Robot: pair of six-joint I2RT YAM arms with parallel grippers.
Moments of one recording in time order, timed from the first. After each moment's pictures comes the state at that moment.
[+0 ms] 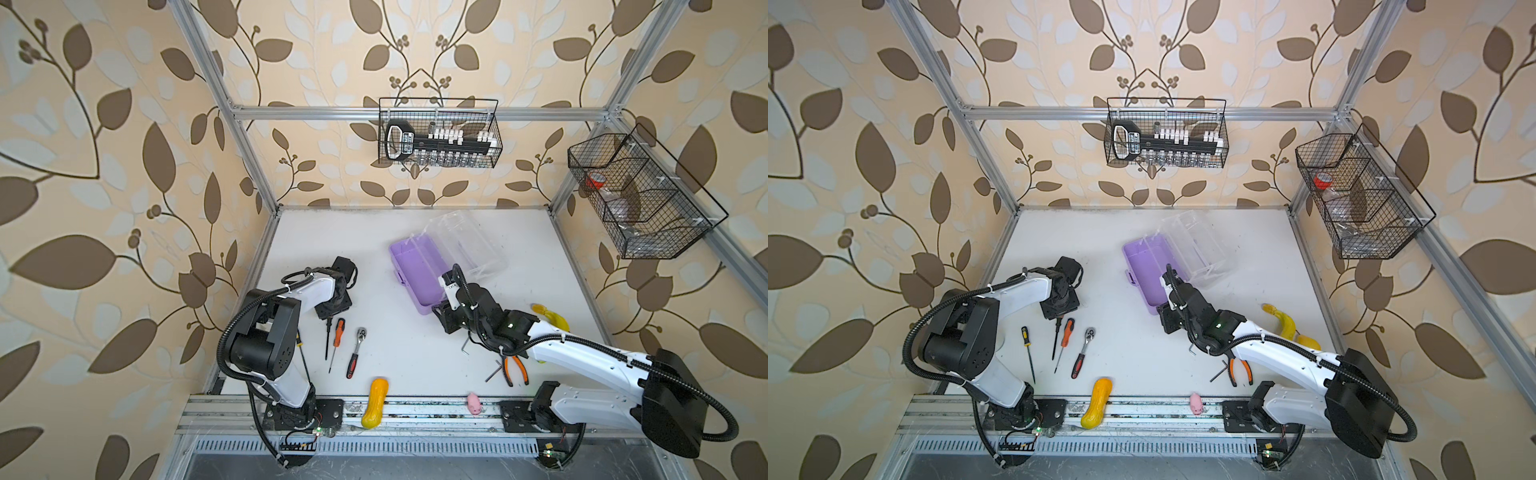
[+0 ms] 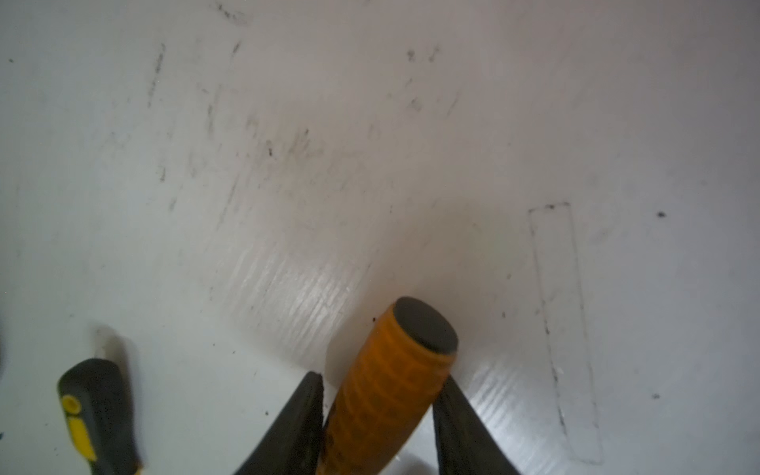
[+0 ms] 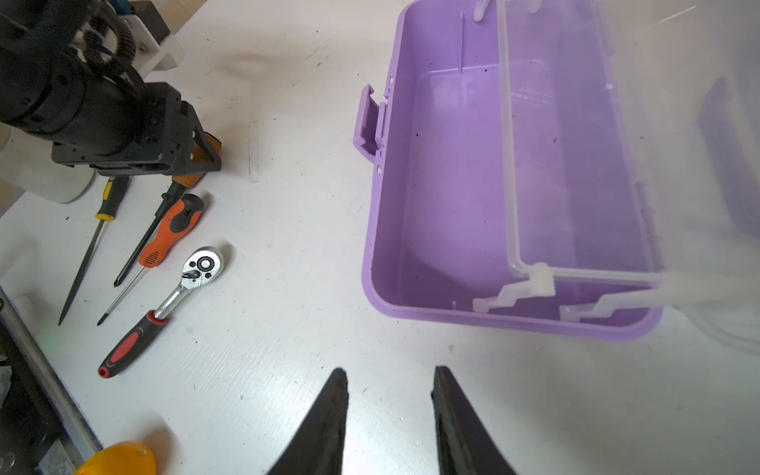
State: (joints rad) left arm -0.24 1.63 0.89 -0.67 -0.27 -0.76; right arm 0.82 1.19 0.68 -0.19 0.15 0.35
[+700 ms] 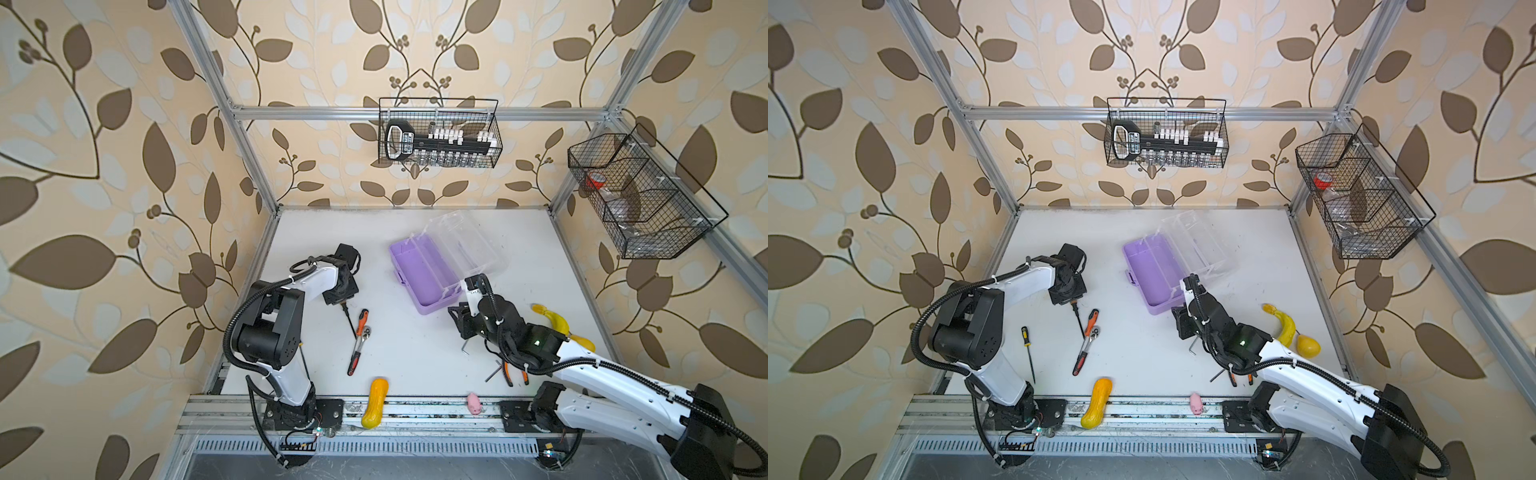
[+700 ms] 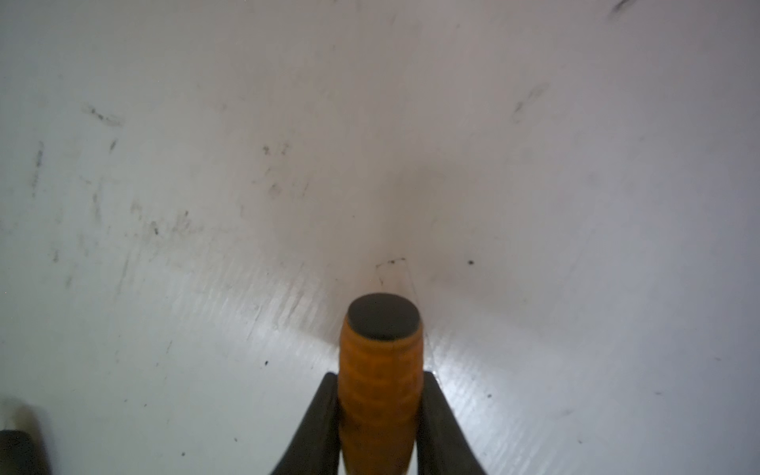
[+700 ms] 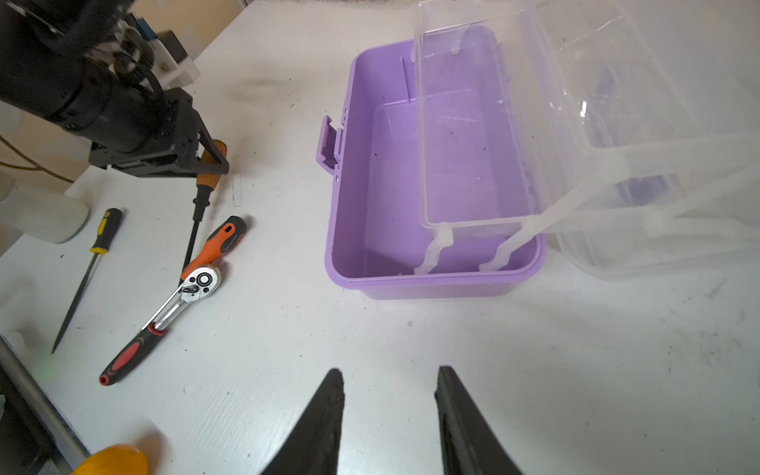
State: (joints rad) left arm -0.24 1.69 1.04 -0.65 -0.16 -0.71; right arm 0.82 0.96 0.58 -0.26 0.25 0.39
